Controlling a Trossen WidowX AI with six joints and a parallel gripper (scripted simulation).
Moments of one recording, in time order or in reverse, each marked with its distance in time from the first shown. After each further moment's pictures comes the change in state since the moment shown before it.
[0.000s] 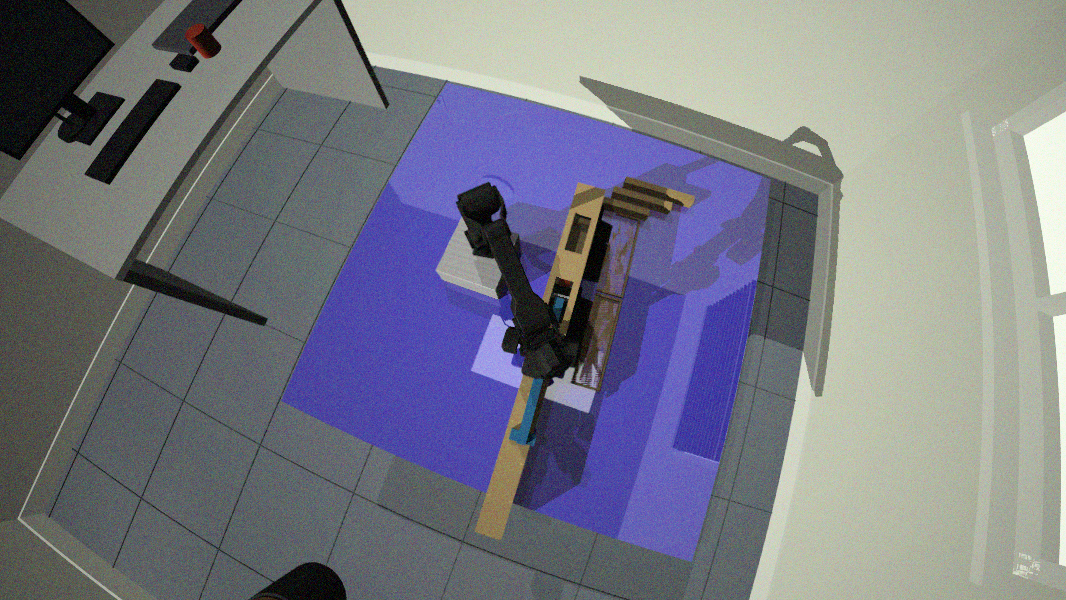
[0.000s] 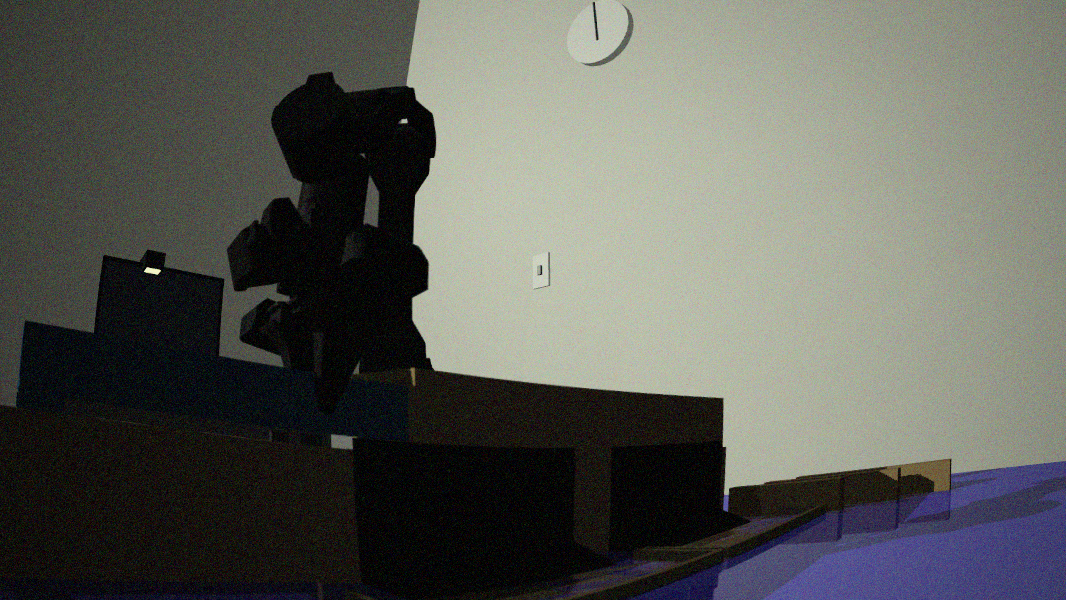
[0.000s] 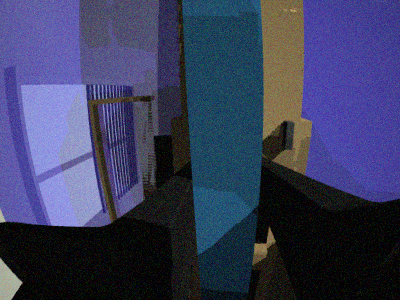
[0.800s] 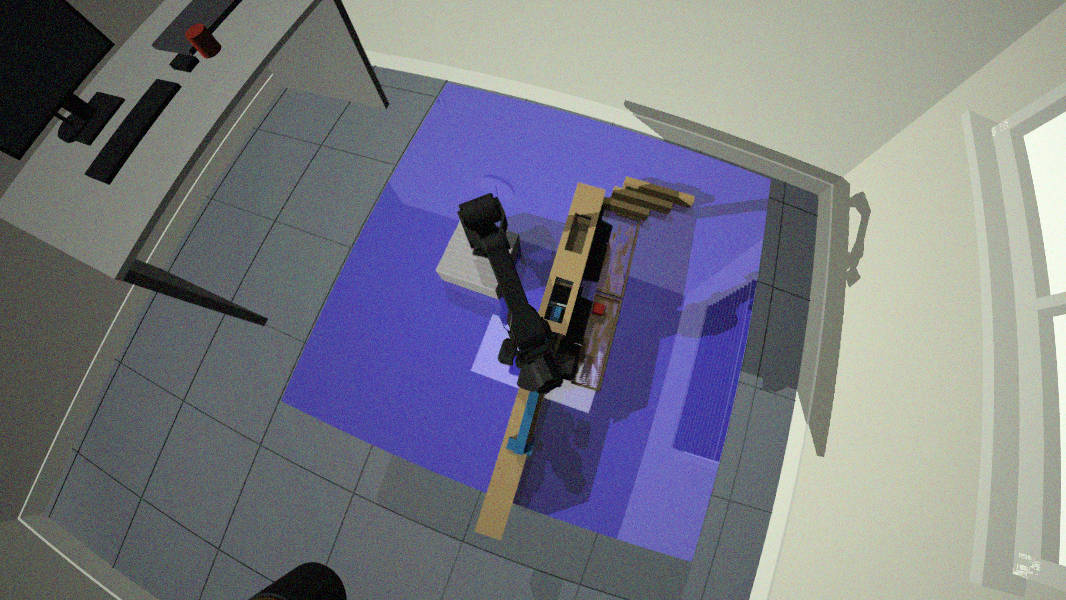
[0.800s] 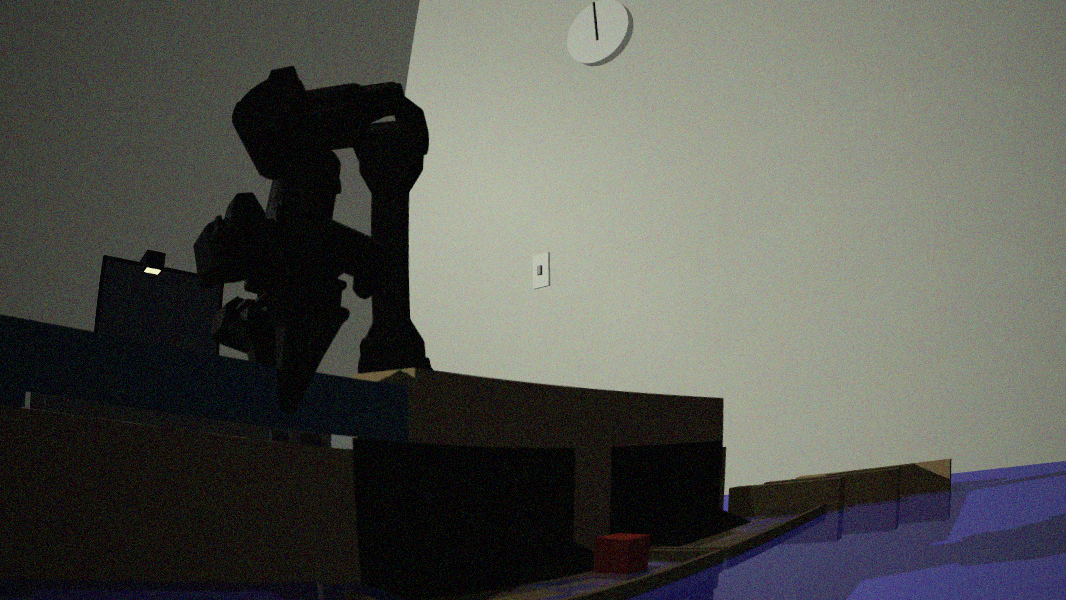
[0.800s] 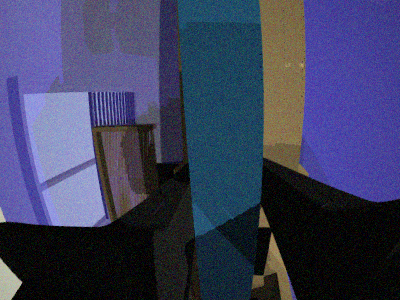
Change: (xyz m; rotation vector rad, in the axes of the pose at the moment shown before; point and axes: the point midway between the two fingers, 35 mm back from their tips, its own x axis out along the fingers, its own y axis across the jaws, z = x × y) arm 0.006 -0.002 0.030 0.011 -0.017 0.006
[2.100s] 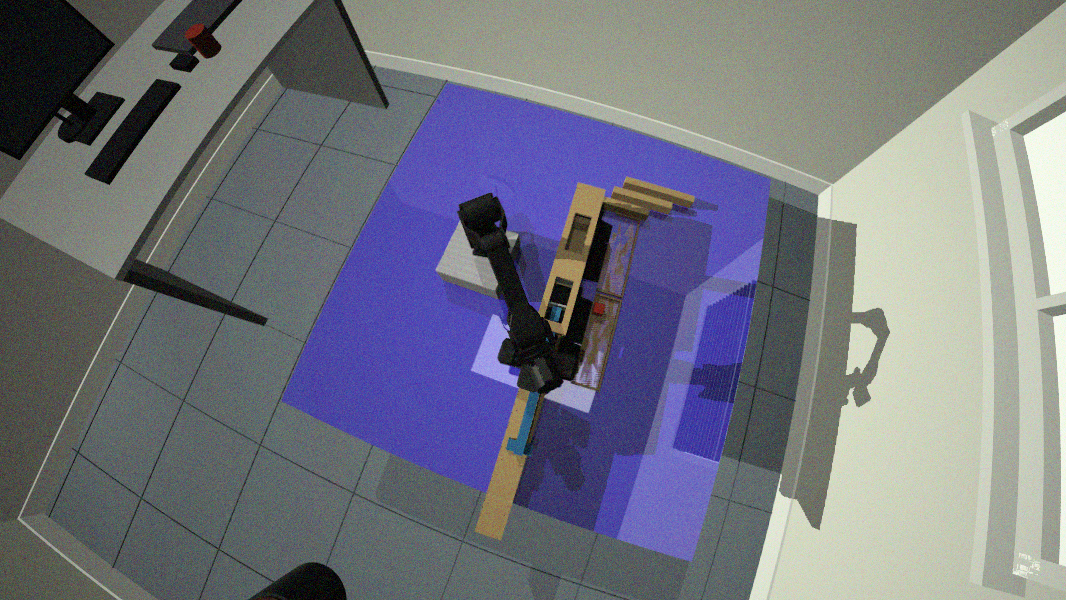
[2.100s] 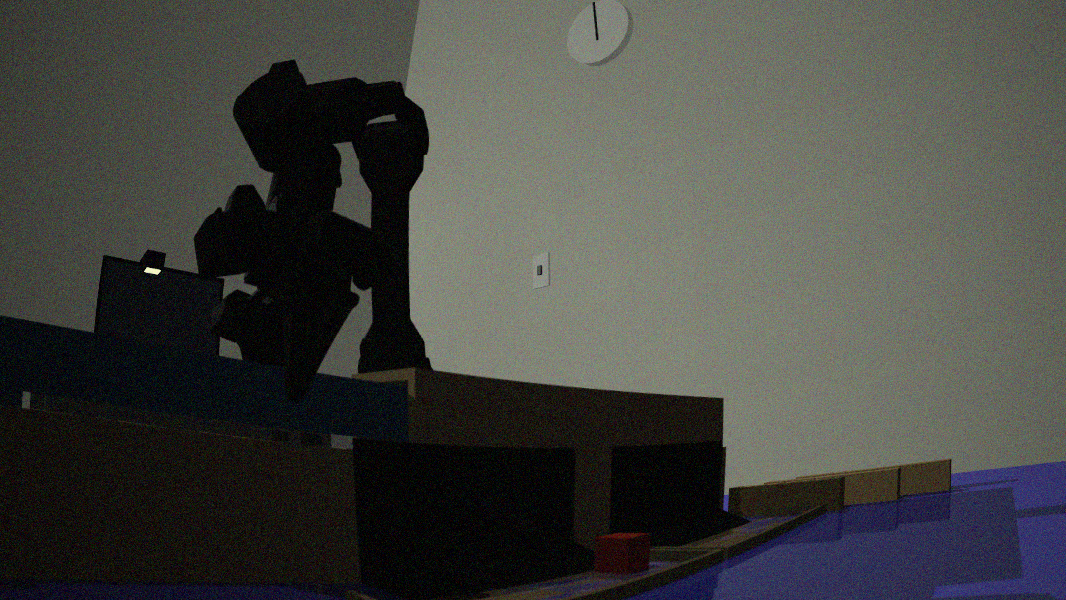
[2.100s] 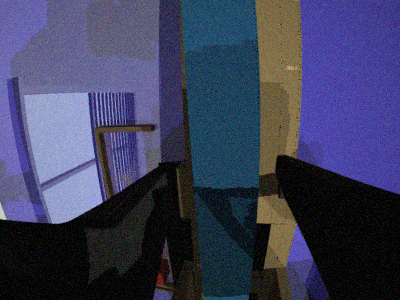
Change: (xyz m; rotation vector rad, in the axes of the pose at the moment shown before) arm -0.007 0.001 0.002 0.002 -0.004 0.000
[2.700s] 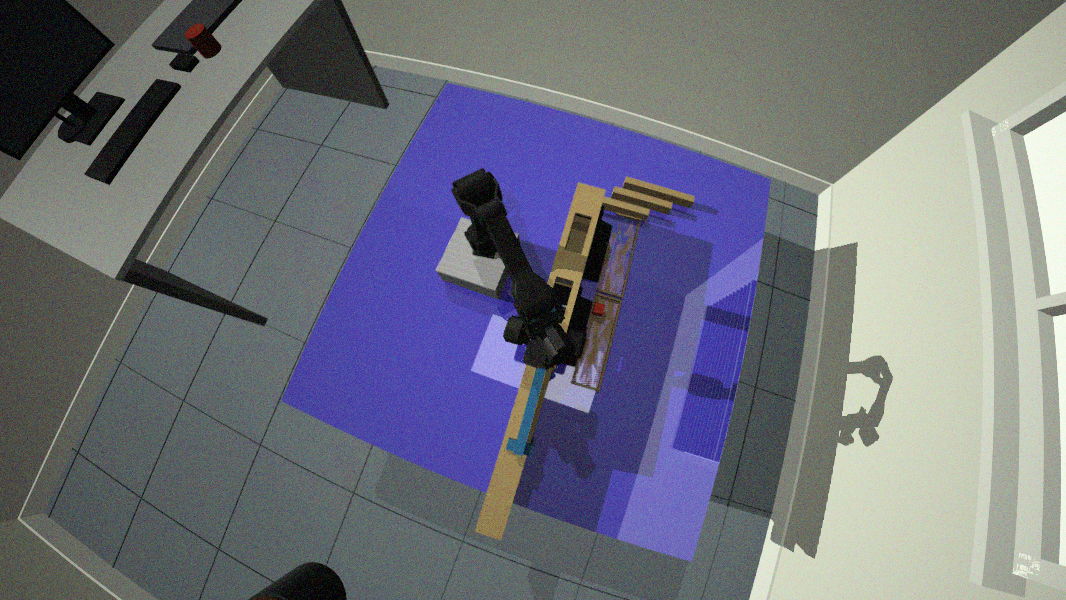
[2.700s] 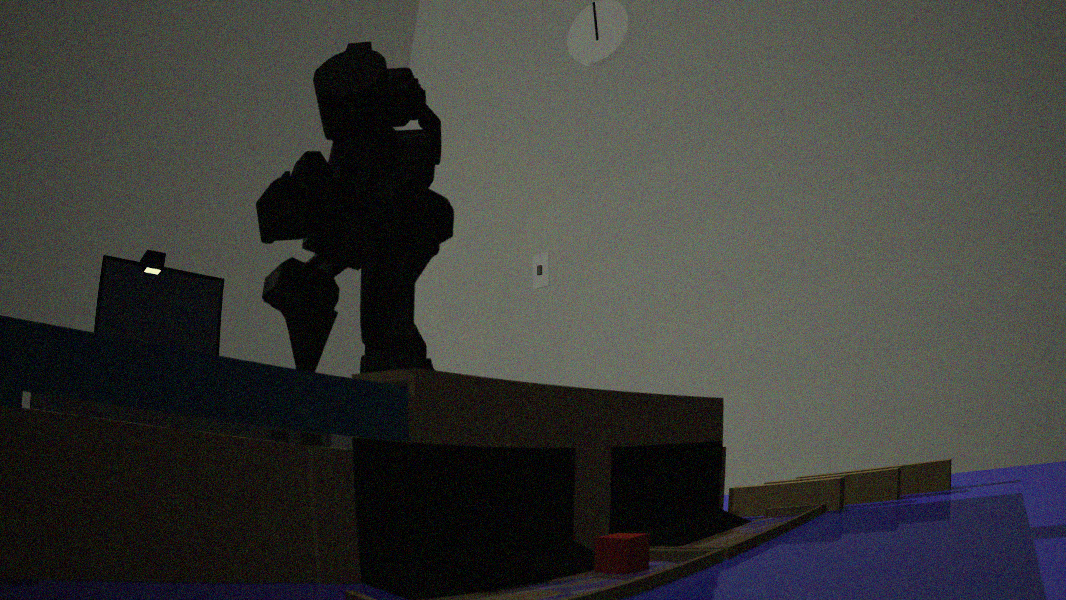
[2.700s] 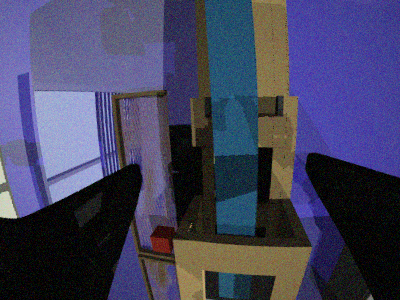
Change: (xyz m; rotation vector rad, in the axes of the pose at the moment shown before) arm -0.040 0.009 -0.044 0.005 -0.025 0.011
